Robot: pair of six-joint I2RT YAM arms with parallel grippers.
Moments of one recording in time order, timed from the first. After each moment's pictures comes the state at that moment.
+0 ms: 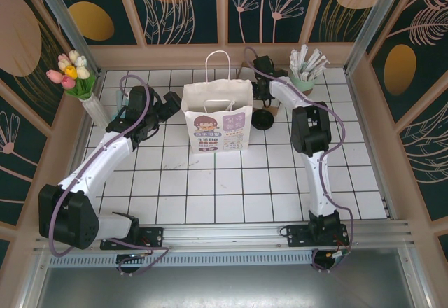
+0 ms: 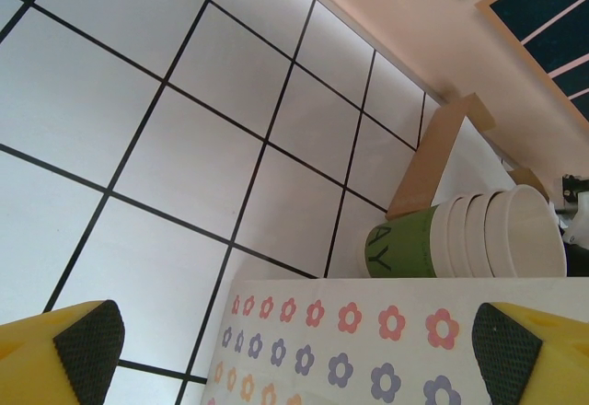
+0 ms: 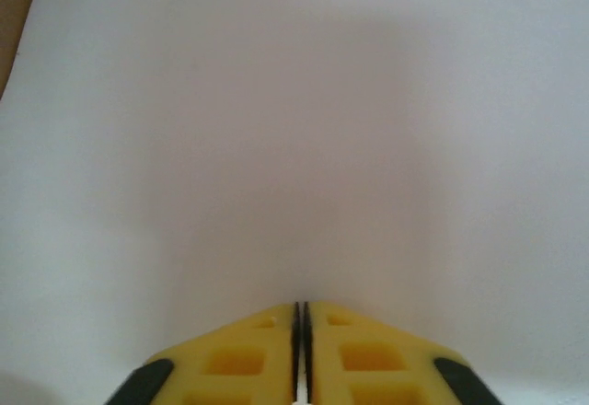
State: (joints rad) left arm -0.29 1.32 1.02 -0.34 -0.01 -0.85; right arm 0.33 2.40 2.06 -0.69 0.05 0.27
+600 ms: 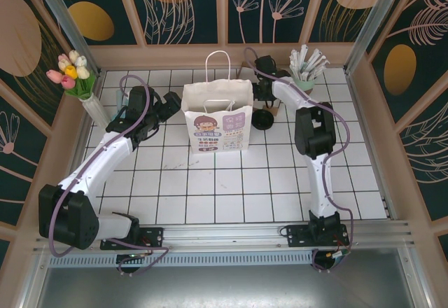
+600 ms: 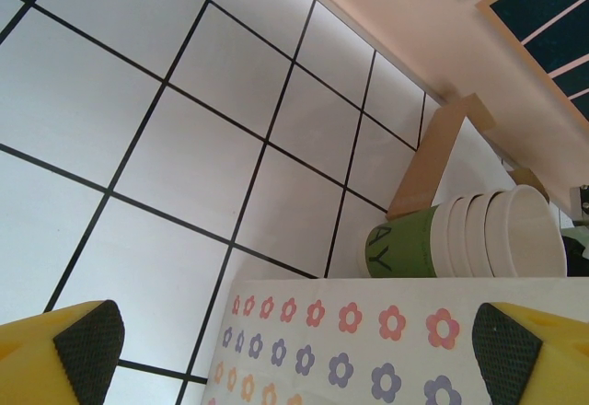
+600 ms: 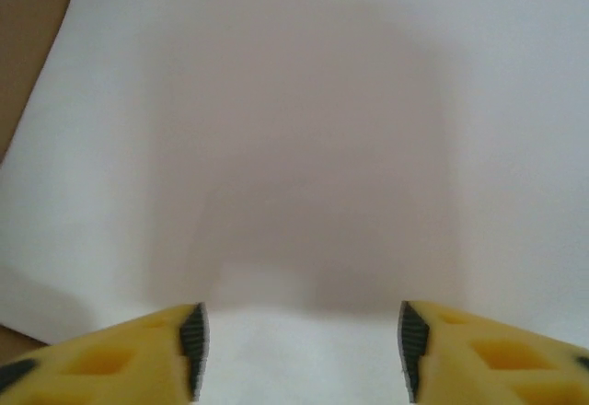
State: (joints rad) left arm -0.29 1.32 1.02 -0.34 -0.01 -0.85; right arm 0.33 2.32 1.97 -0.69 0.03 0.21
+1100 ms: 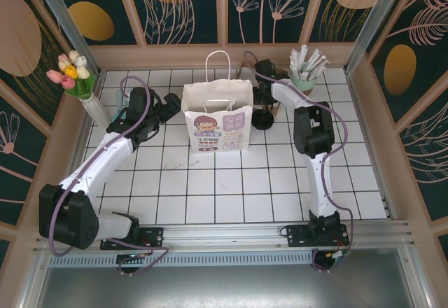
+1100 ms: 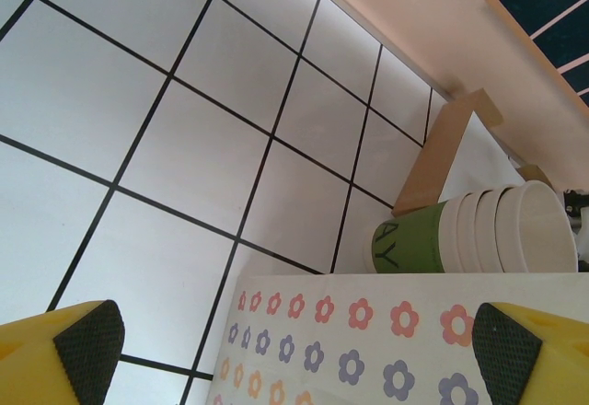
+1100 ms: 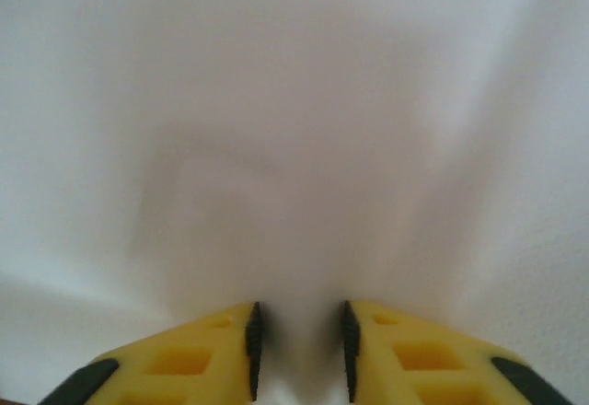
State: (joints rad) left arm -0.29 1.32 1.01 -0.34 -0.01 -0.85; right arm 0.33 2.35 1.95 -0.69 0.06 0.23
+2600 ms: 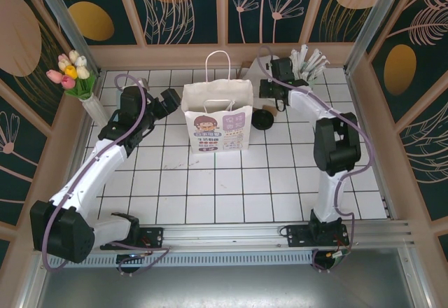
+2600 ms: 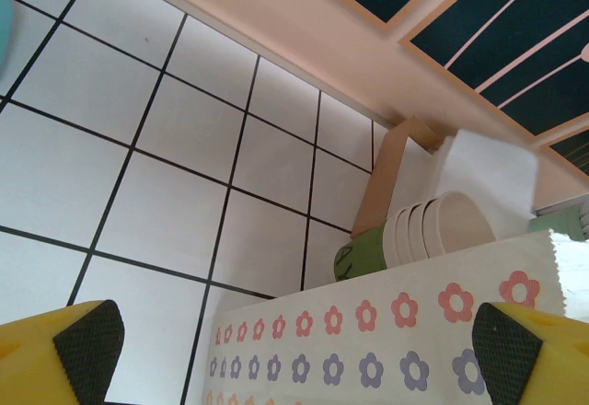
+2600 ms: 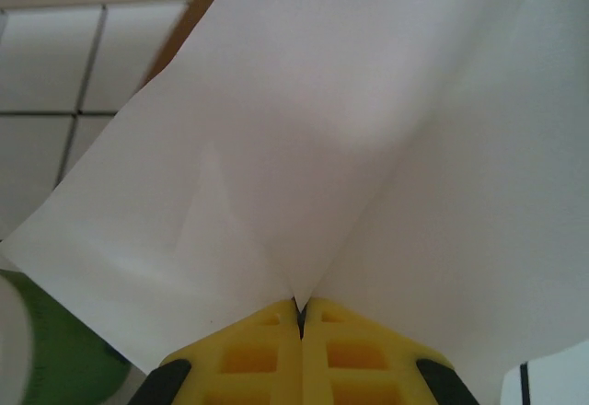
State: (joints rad) left arm -0.29 1.22 1.01 -0.29 0.00 -0.73; right arm 0.30 1.99 1.57 -0.39 -0.01 0.21
